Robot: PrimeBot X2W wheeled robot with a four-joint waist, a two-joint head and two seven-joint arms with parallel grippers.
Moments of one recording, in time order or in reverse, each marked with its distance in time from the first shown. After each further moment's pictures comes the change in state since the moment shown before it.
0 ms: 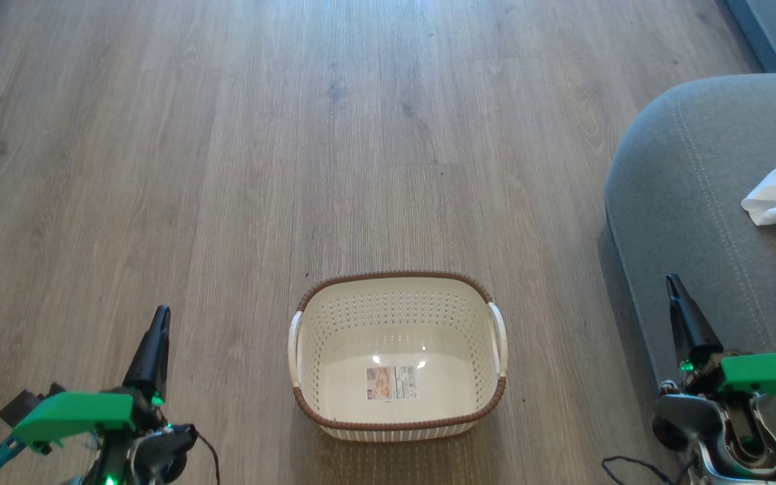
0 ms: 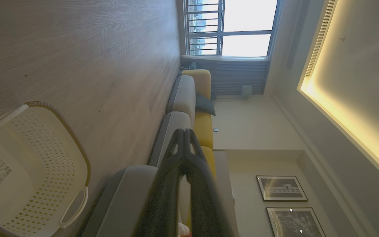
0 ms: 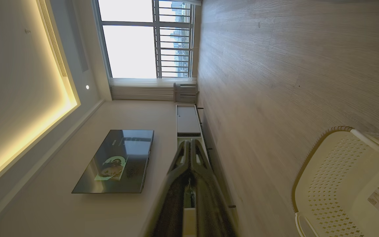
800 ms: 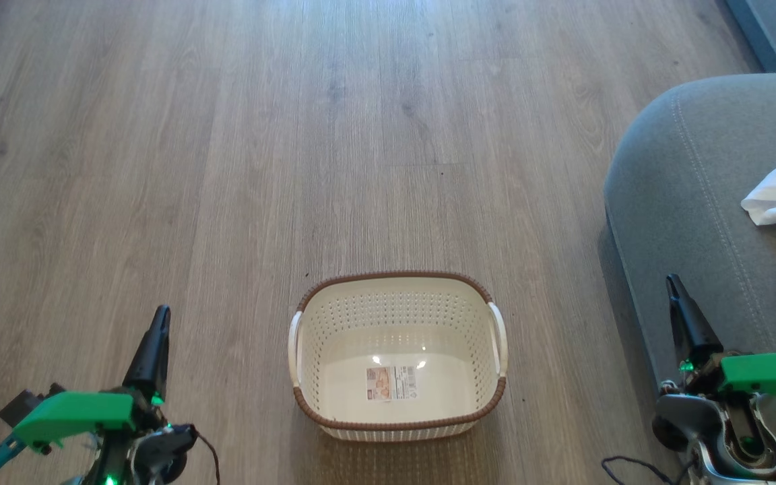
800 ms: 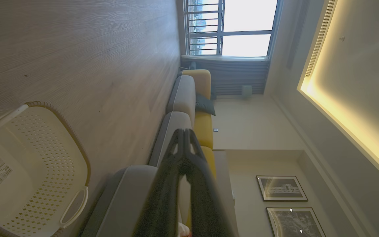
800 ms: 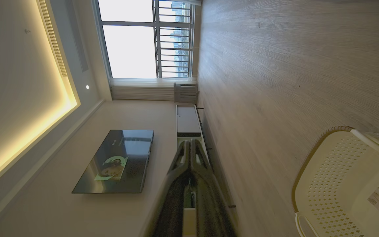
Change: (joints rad) left arm 0.000 0.000 0.000 0.000 0.000 0.000 0.000; right arm 0.000 0.000 0.000 0.000 0.000 0.000 0.000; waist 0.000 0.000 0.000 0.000
